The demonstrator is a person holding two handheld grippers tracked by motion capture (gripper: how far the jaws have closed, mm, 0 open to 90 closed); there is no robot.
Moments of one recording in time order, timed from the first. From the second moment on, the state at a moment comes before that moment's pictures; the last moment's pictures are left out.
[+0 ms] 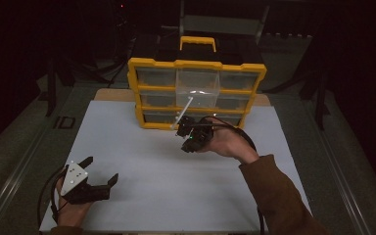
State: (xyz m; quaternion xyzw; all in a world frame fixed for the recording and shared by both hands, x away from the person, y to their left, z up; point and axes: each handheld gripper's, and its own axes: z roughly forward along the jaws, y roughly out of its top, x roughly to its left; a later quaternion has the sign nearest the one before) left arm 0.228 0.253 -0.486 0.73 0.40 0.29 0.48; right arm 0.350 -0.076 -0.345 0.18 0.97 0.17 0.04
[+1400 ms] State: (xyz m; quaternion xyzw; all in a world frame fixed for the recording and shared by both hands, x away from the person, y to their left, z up) left arm 0.228 0.252 -0.486 0.73 0.40 0.29 0.48; right arm 0.372 -0.091 -0.276 0.18 0.97 0.19 0.05
